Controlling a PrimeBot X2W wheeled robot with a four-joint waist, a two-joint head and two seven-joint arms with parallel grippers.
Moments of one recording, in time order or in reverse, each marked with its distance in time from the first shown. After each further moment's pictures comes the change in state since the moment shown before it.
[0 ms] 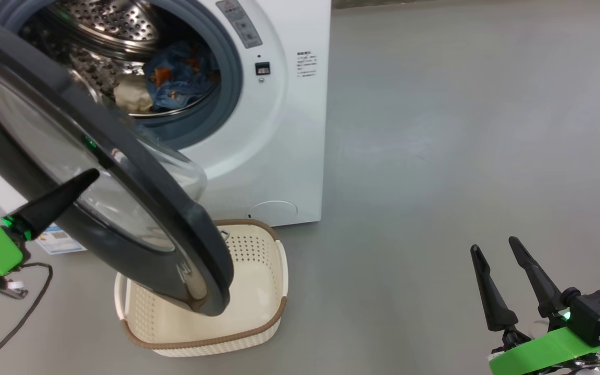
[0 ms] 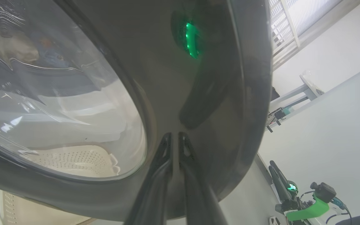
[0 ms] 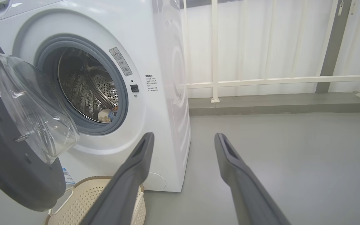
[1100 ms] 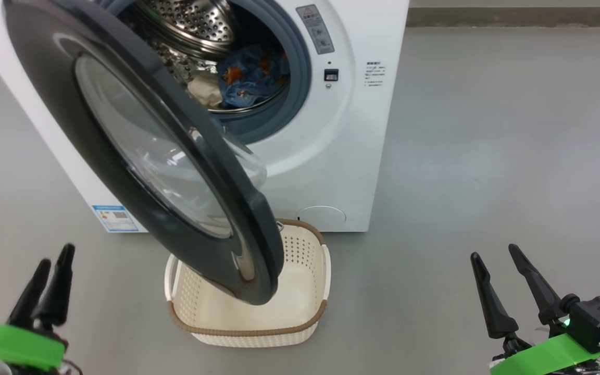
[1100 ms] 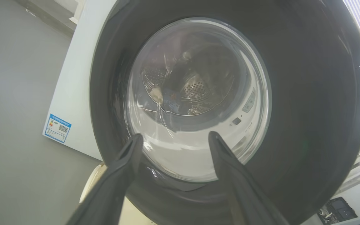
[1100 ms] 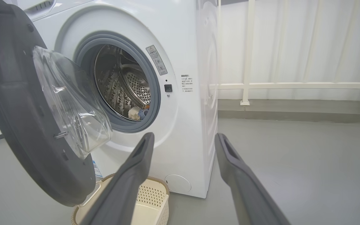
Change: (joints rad) left arm 0.312 -0.095 -0.077 0.143 0.129 0.000 -0.782; right arm 0.020 -0.006 0.004 0.000 0.000 0.000 0.000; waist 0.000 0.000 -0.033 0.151
